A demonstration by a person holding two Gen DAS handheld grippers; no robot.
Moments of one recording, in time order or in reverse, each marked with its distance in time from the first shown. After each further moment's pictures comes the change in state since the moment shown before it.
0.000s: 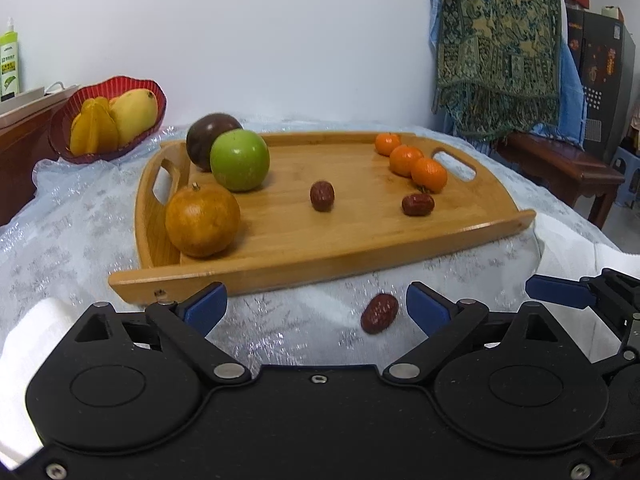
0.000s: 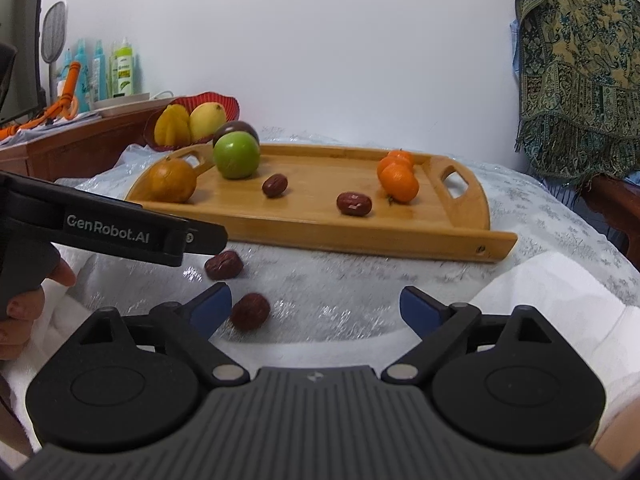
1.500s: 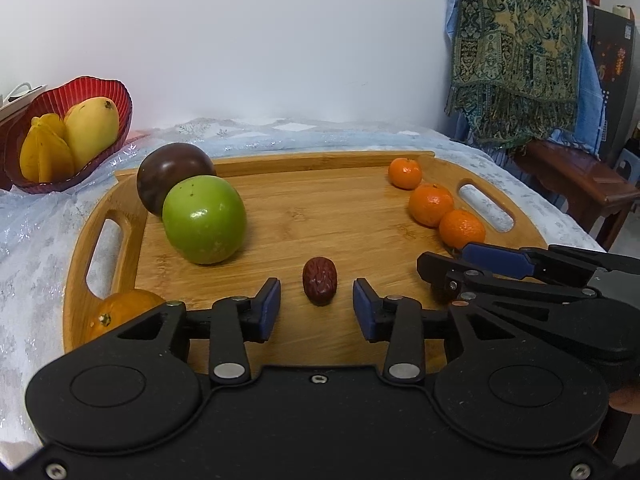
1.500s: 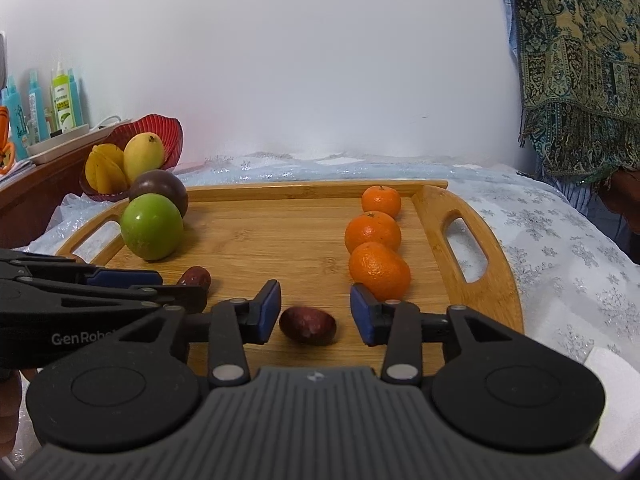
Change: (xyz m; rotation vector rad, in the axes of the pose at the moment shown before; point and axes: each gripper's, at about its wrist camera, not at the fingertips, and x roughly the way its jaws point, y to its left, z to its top) left arm 0.084 -0.001 0.072 -0.025 0.045 -0.007; right arm 0.107 -0.048 0.079 0.124 0.020 -0.024
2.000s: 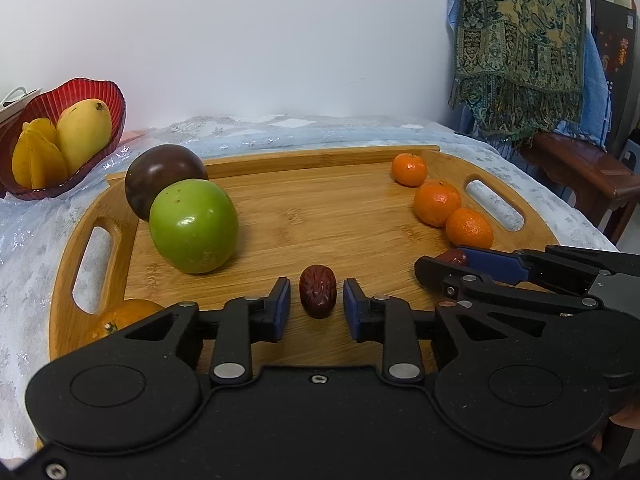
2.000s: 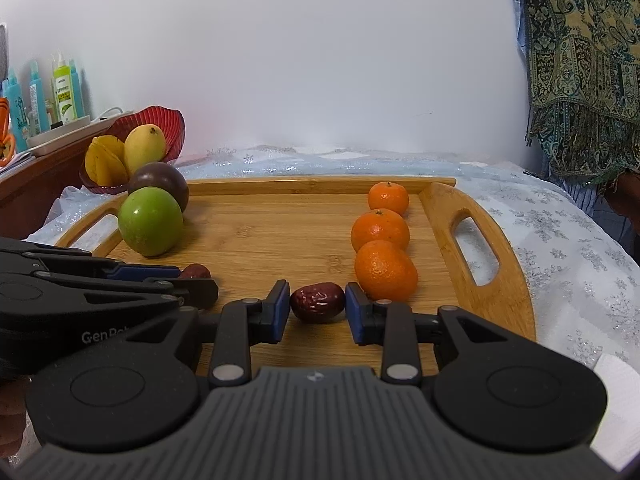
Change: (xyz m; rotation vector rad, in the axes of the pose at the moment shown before) left arm 0.018 -0.005 0.007 0.018 0.022 0.020; right arm 0.013 0.005 0.002 -0.026 0.028 0.001
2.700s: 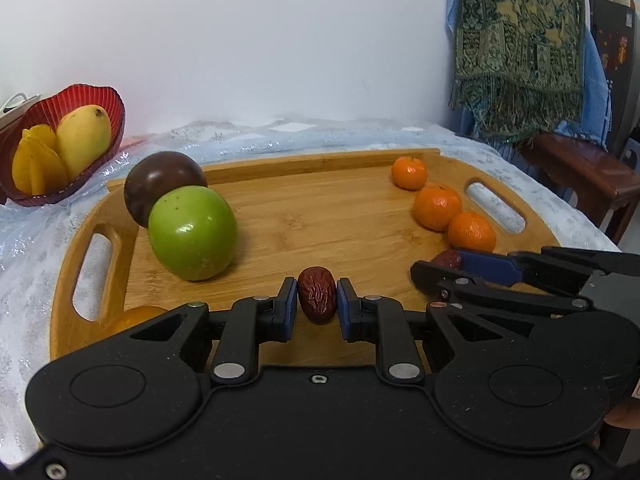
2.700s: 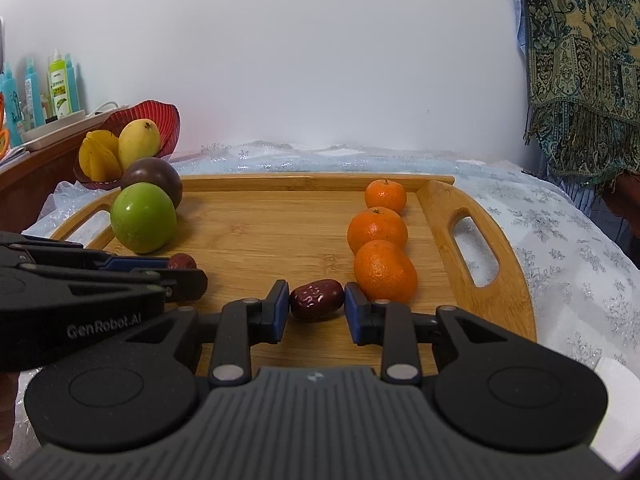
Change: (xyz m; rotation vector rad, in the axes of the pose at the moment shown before) left arm 0.002 -0.003 0.001 0.012 -0.002 0.005; right arm 0.006 0.001 0.001 -0.012 0.014 -0.013
